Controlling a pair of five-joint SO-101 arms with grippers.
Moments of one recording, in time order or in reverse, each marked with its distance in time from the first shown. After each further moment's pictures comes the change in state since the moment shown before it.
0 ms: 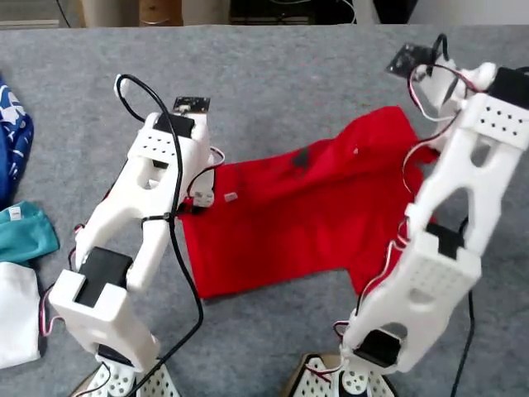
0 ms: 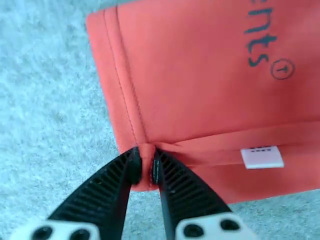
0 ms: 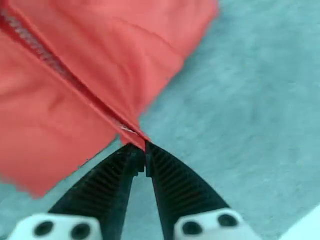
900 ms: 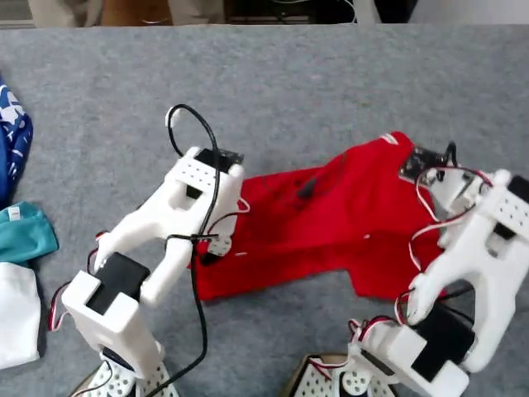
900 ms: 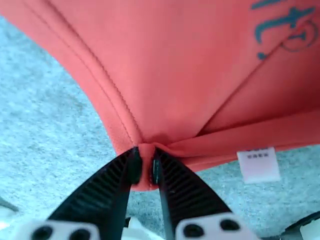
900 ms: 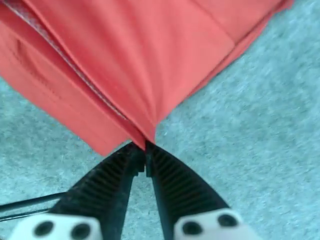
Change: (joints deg) left arm 10.3 0.0 13.3 1.4 -0.1; right arm 15.7 -37.1 71.4 -28.4 13.7
